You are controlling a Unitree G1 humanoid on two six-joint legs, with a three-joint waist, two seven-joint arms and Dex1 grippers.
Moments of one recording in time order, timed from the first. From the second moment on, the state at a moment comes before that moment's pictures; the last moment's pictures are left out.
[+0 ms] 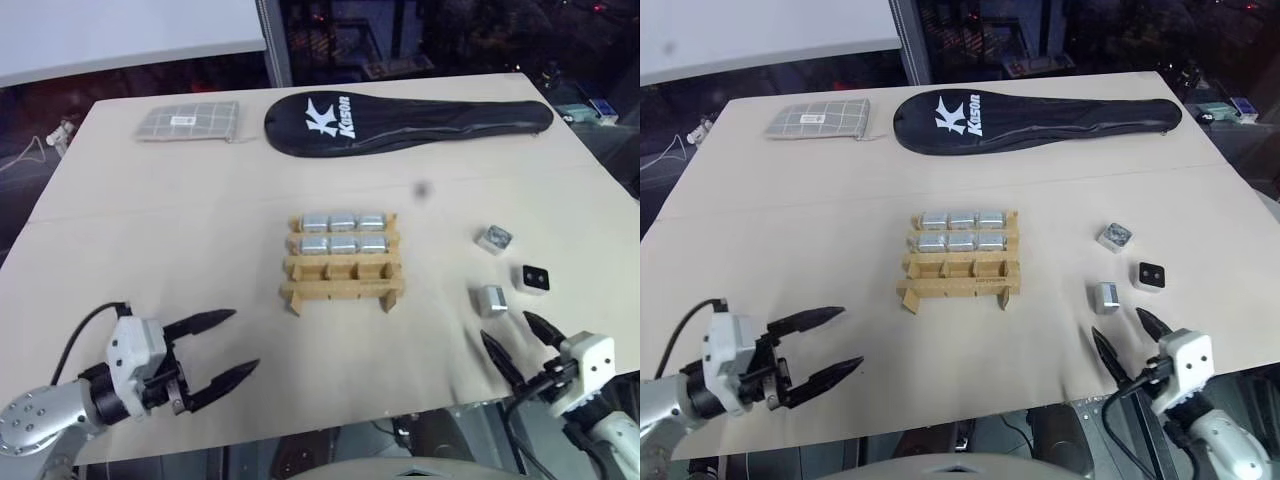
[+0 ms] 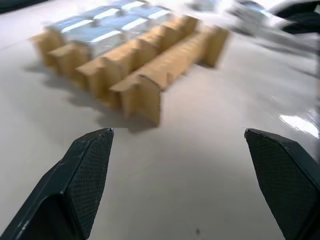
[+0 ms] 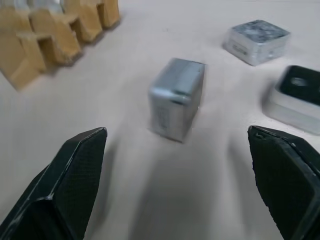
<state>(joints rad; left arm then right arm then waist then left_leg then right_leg) 0.55 0.76 0.48 -0.46 -0.64 0.10 -1.13 0.60 -0.28 -0.21 -0.48 0.35 0.01 0.58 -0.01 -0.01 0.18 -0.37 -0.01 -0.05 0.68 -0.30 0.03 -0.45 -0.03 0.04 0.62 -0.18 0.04</state>
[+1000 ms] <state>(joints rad) 0.35 0.95 0.57 -0.48 -0.78 0.25 -1.45 0.48 -0.16 -0.08 -0.50 0.17 0.06 0.28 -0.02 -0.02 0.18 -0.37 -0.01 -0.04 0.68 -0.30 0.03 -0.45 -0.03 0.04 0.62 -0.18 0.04</state>
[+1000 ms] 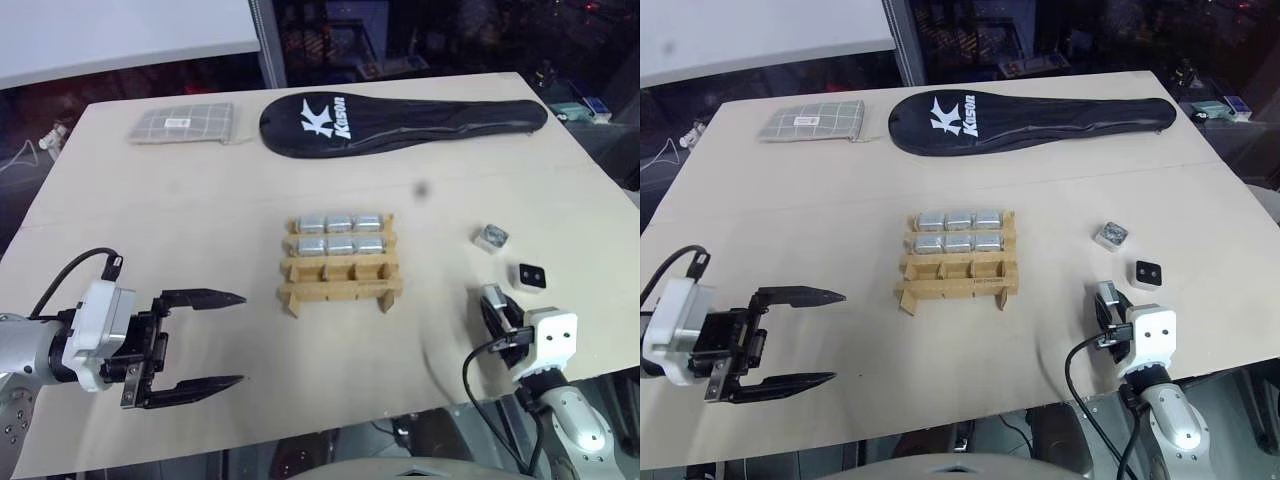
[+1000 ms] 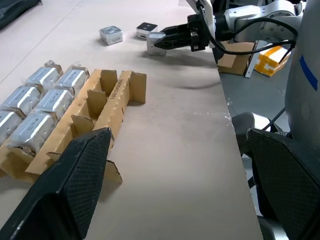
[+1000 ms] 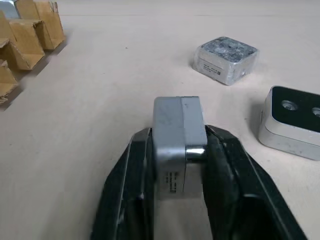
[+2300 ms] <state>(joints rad) 0.49 0.87 0.85 -0.28 -0.75 0.20 -1.54 -0.84 -0.17 0.34 0.38 0.29 0.19 1.30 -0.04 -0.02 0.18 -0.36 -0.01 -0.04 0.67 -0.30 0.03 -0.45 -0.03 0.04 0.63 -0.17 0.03</state>
